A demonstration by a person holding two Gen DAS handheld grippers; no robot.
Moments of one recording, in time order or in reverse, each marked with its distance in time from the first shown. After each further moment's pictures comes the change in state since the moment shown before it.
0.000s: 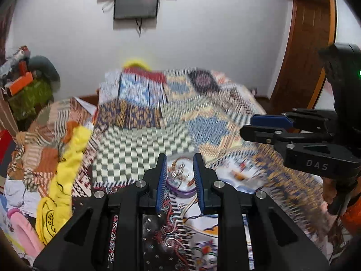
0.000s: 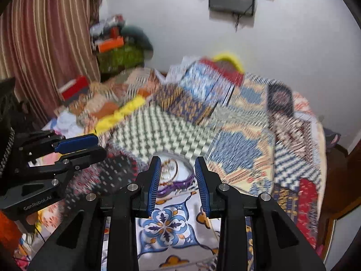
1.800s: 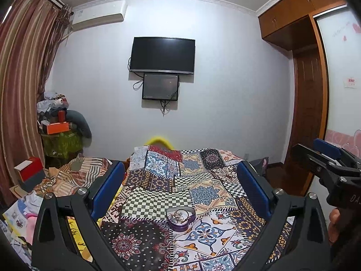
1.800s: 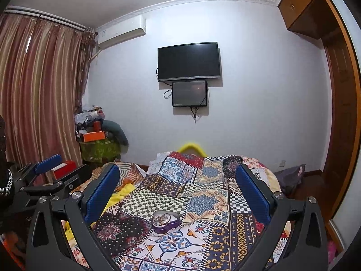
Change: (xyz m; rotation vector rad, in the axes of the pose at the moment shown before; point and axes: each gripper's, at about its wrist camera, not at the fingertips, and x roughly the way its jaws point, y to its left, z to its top) left arm -0.188 -0.065 -0.025 -0.024 -0.493 0.157; right arm -0.210 0.065 -0.059 0.115 -0.595 -0.224
